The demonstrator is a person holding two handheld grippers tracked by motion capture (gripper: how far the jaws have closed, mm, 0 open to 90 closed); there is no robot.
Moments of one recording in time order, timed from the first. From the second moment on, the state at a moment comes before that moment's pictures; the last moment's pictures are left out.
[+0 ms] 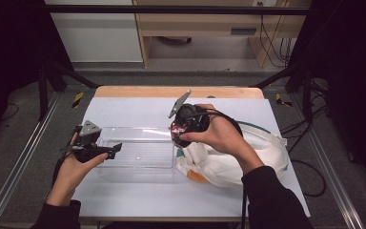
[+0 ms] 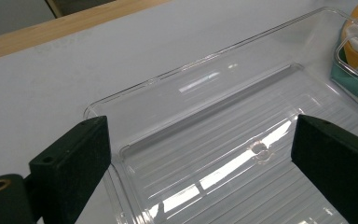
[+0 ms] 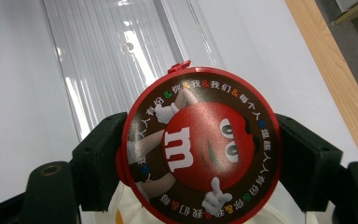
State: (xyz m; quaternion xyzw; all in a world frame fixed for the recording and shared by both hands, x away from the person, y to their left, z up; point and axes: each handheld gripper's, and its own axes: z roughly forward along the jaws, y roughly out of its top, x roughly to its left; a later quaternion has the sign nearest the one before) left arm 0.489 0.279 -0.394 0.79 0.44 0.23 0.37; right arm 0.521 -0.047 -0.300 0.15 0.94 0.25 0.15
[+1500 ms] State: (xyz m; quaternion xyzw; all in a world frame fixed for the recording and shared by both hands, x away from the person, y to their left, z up) left arm 0.489 0.307 -0.389 0.77 0.45 0.23 0.38; right arm 0.537 -0.010 -0.307 0.12 0.95 0.27 0.13
